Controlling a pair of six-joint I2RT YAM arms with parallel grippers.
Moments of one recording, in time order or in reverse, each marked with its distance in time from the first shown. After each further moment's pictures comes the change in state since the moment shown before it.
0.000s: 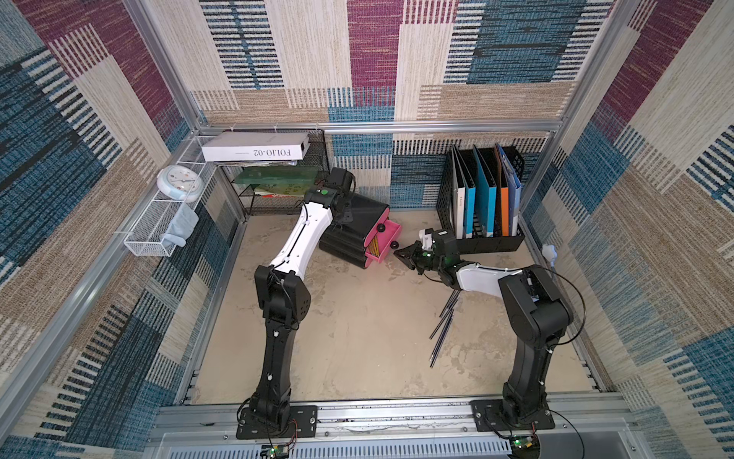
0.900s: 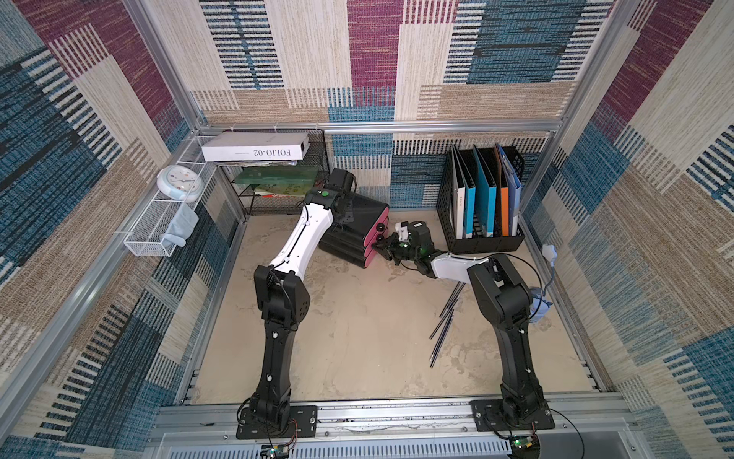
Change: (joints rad) left arm -0.006 -0.027 -0.071 0.068 0.000 0.022; right arm 0.087 0.276 0.337 -0.002 -0.028 0.085
